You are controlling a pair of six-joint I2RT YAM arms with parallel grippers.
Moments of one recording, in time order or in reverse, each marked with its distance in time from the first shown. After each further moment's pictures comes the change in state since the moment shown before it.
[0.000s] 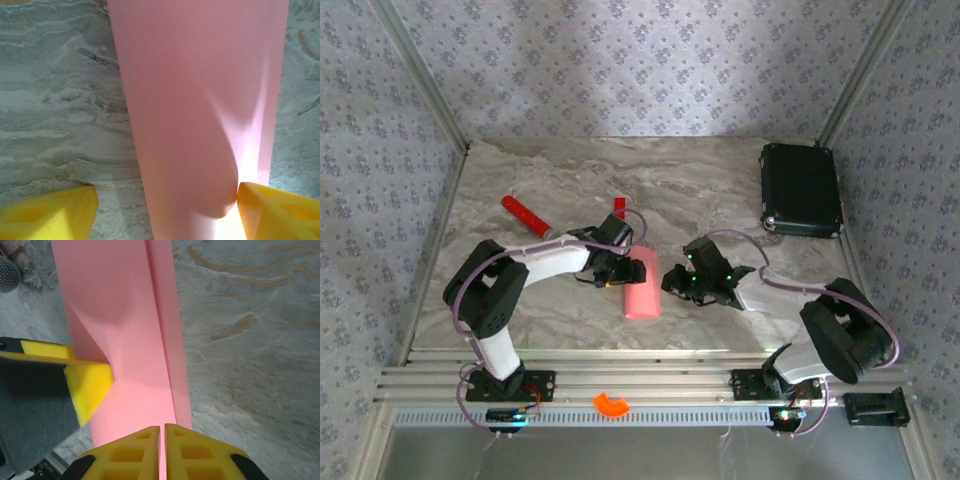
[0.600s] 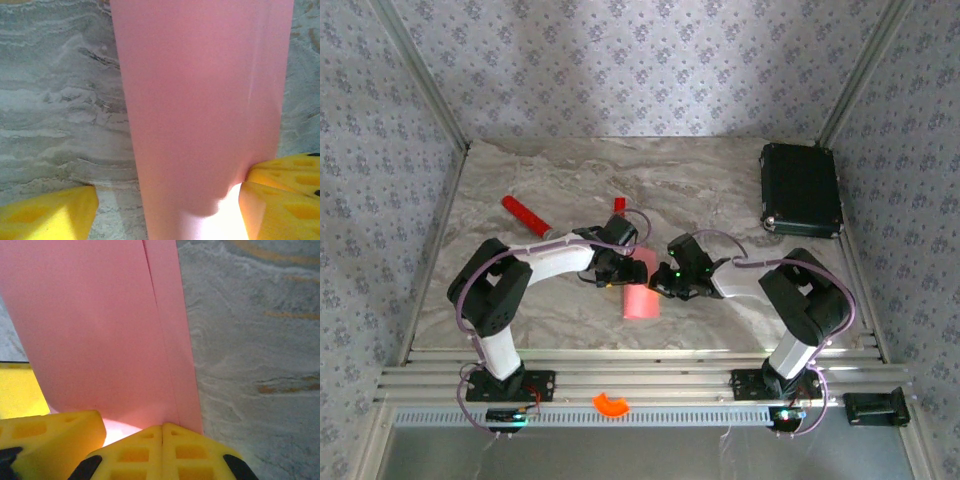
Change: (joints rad) left arm -0.015 0.011 0.023 -0.028 -0.036 -0.013; right arm 0.030 0.240 0.103 0.073 -0.040 0.040
